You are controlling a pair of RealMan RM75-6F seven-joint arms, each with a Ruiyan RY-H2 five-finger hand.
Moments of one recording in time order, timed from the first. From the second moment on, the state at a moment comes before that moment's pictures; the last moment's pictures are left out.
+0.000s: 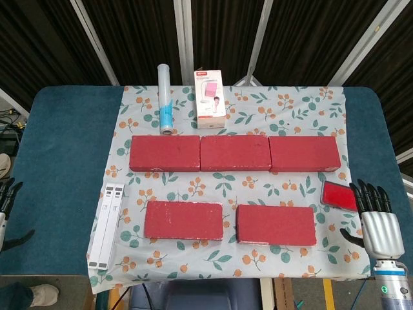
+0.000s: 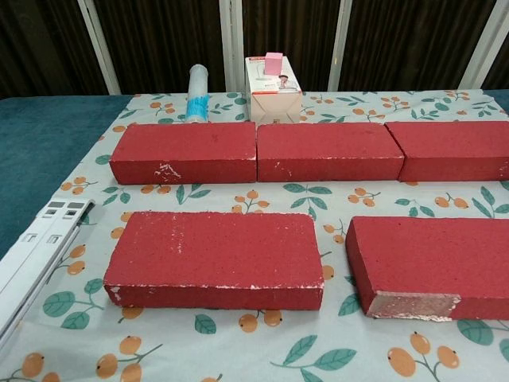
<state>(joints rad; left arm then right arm) -0.04 -1.05 -0.03 -1.70 1.49 1.54 0.10 0.08 -1.15 0.08 -1.66 -1.47 1.48 -0.18</state>
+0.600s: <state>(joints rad) -0.02 -1.05 -0.03 -1.70 1.52 1.59 0.09 0.08 -1.13 0.06 -1.71 -1.47 1.45 -0.14</state>
